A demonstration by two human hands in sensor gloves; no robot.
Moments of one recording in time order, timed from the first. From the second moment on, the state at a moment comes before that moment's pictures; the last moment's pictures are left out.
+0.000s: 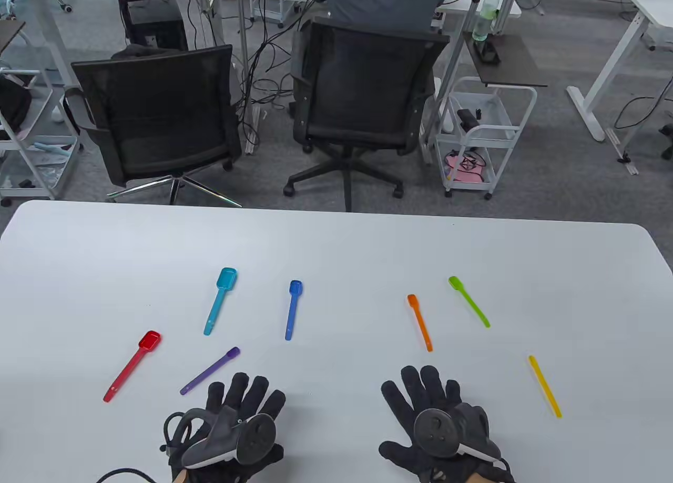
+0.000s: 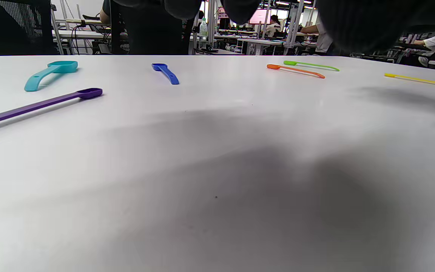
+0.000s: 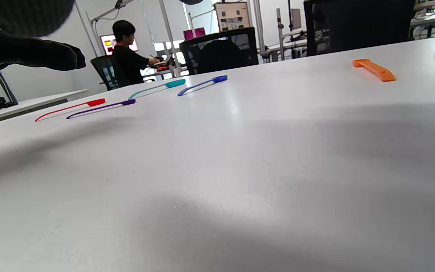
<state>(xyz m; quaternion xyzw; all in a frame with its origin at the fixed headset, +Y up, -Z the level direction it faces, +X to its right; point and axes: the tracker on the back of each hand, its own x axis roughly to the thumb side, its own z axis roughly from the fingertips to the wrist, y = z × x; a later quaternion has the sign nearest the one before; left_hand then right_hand) -0.143 -0.765 -0.229 -0.11 -0.19 0.01 0.98 0.191 -0.768 -0.274 0.29 0.07 0.95 0.09</state>
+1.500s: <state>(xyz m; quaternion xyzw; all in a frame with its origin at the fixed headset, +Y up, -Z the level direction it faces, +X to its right) -0.259 -0.780 -0.433 -0.10 0.17 0.00 0.98 0.195 -0.770 -0.279 0.29 0.09 0.95 0.11</state>
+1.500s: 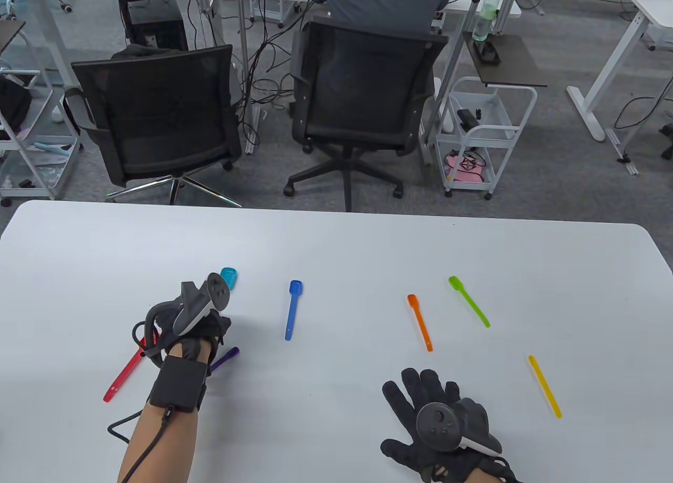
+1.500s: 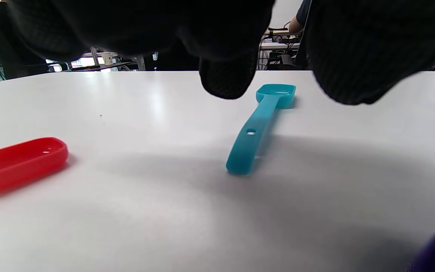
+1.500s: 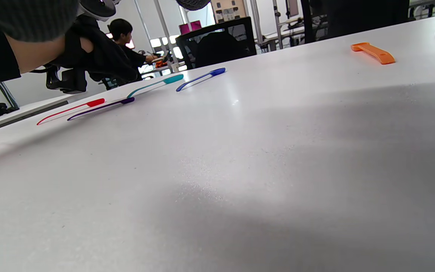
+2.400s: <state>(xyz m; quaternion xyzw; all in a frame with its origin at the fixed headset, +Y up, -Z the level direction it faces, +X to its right) -0.263 -0.800 -0.442 -0.11 0.20 -0.02 0.97 0.197 -0.769 -0.281 0.28 0.10 0.95 0.11</state>
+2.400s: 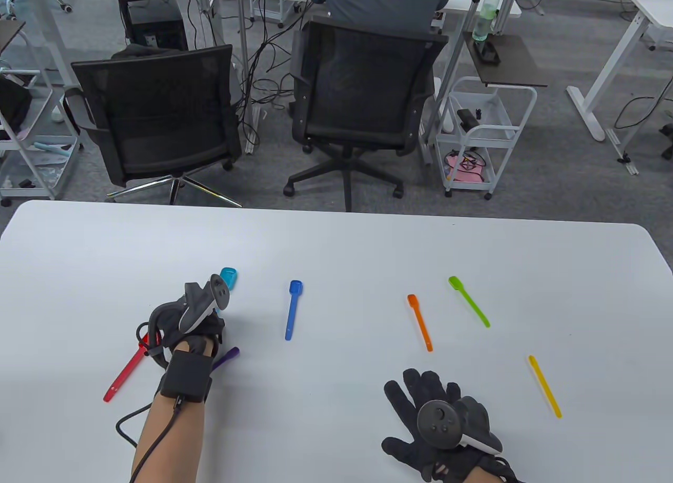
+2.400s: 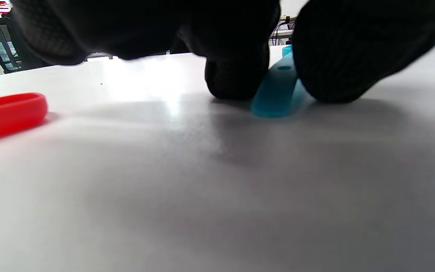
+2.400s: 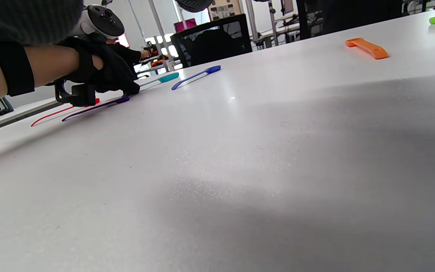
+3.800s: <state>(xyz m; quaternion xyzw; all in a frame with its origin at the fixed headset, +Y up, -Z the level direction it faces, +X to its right) -0.252 -0.774 -0.428 -0.07 0.20 -0.02 0.98 0.199 -0.770 -0.283 0.27 0.10 0.95 0.11</state>
